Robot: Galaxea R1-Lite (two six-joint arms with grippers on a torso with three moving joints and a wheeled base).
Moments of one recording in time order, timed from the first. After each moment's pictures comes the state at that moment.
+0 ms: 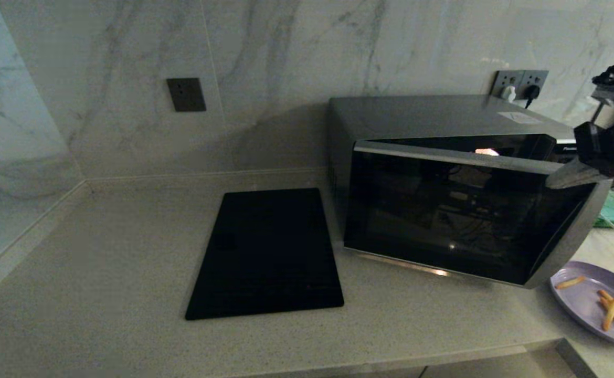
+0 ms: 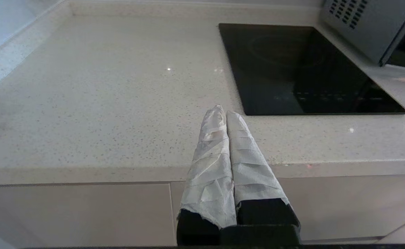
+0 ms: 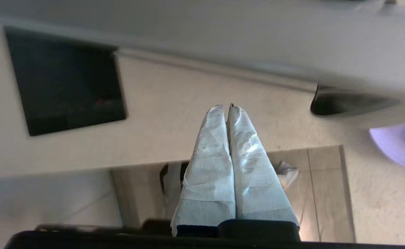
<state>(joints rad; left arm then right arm) 0.00 0.00 0.00 -0.01 0.03 -0.07 -0.06 1.75 -1.99 1.11 0.22 0.27</state>
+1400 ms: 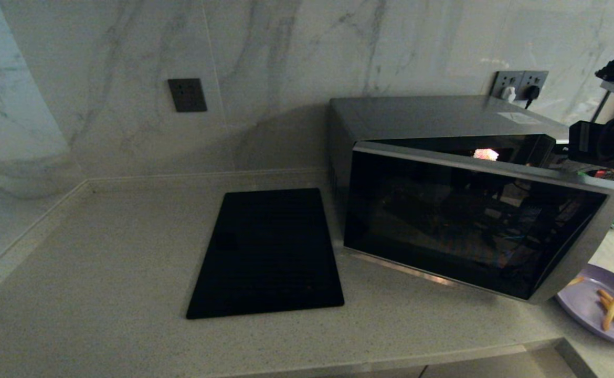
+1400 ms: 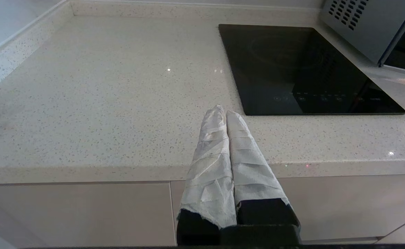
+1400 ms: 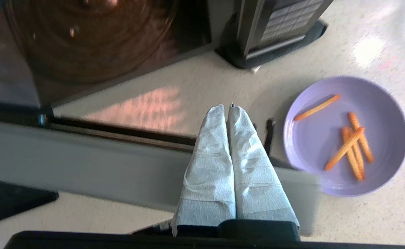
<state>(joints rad) 0.00 0.00 0.00 -0.01 0.03 -0.07 -0.04 1.75 -1.88 0.86 -0.13 0.27</state>
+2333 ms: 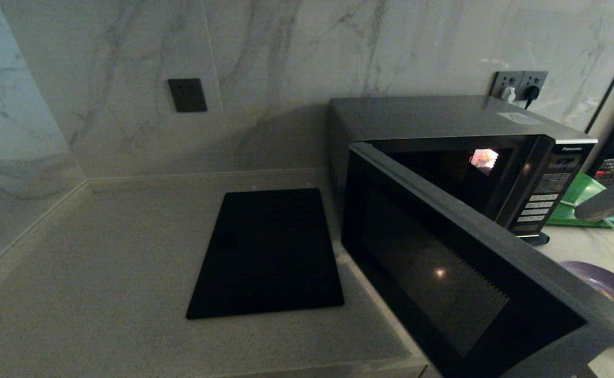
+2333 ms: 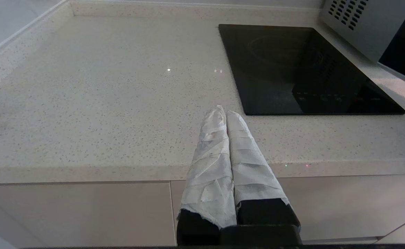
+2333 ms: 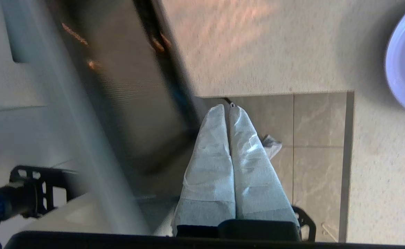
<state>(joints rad) 0.00 0.00 0.00 -0.01 0.03 -0.07 0.14 1.55 -1.86 1.25 0.12 0.28</state>
